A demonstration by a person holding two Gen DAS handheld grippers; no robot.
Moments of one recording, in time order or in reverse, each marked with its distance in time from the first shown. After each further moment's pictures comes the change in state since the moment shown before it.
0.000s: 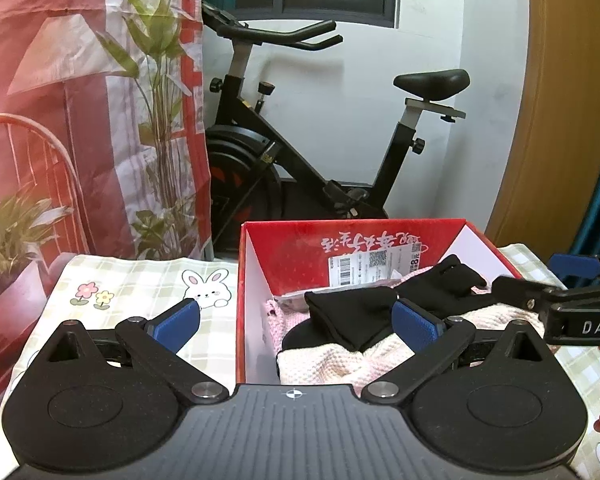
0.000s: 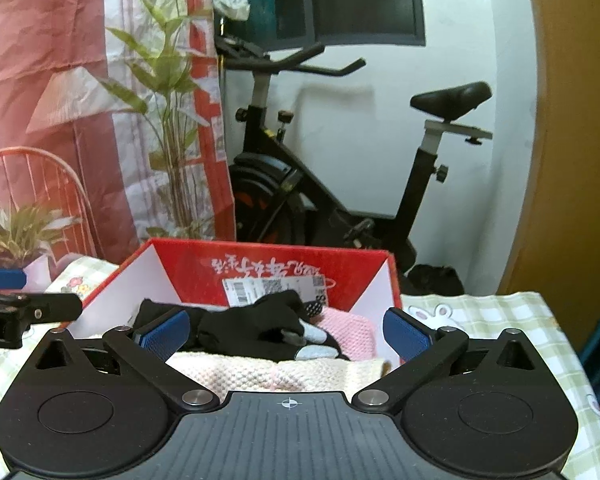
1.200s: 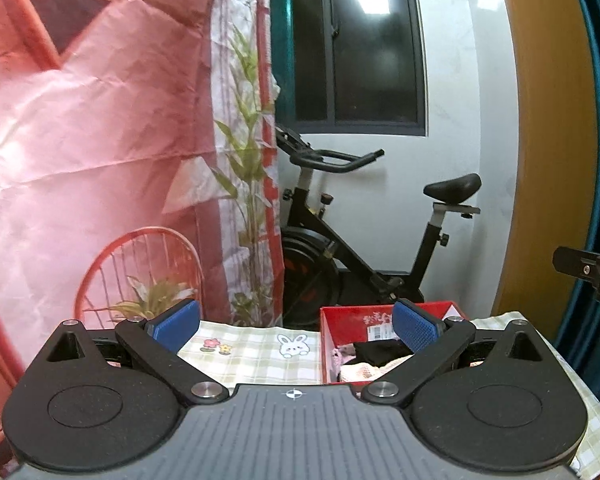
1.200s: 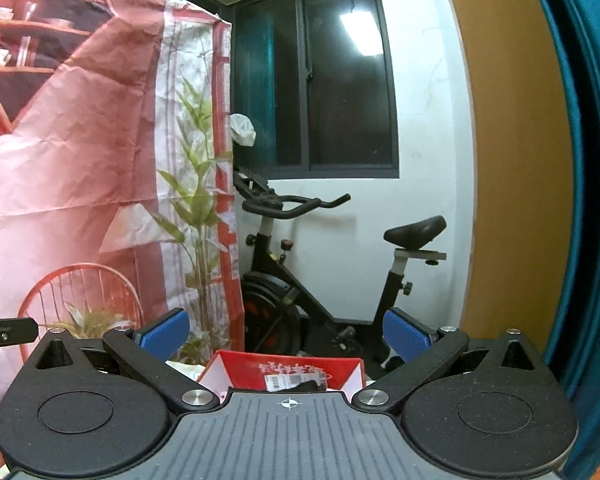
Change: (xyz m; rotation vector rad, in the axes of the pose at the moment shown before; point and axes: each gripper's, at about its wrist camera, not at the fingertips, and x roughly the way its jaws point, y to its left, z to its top) left arm -0.292 -0.021 0.010 -0.010 -0.262 0.207; right arm -0.293 0.064 0.050 -0.012 -0.299 -0.042
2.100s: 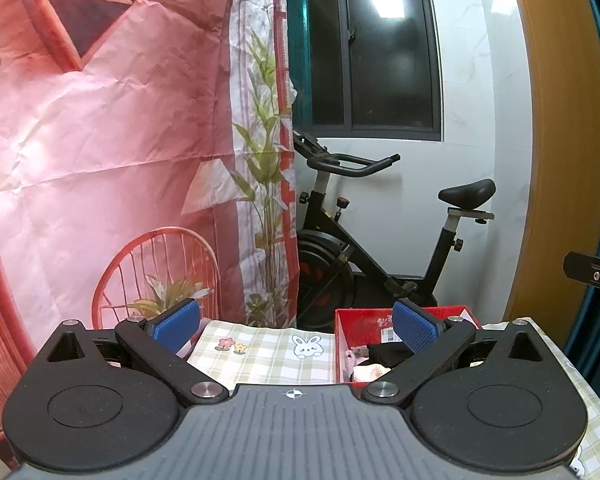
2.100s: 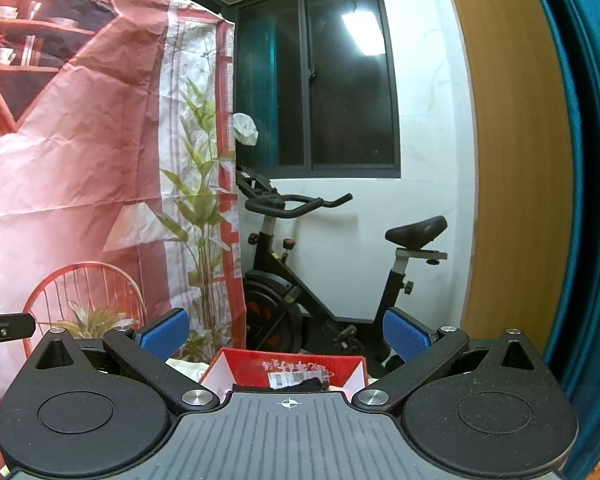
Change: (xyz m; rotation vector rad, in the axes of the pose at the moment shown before) left arm -0.009 0.001 0.001 -0.021 -0.003 0.045; right arm -0.004 0.007 0.001 -0.005 0.004 0.001
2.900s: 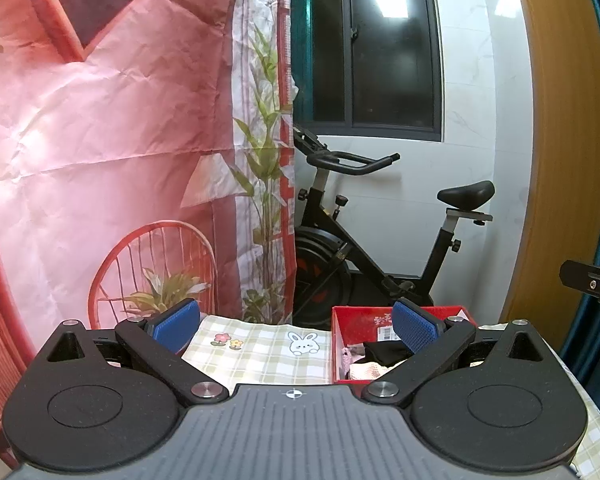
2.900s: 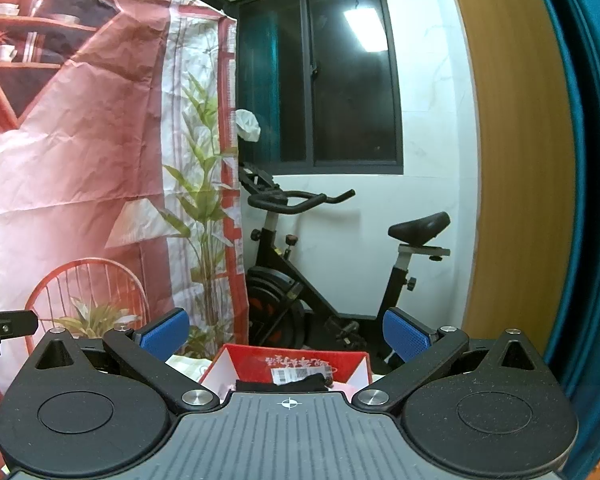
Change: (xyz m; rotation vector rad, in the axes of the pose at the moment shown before) left arm 0.000 0.001 -0.002 -0.020 0.009 -0.007; right arm 0.003 0.005 -0.004 0.000 0.011 0.005
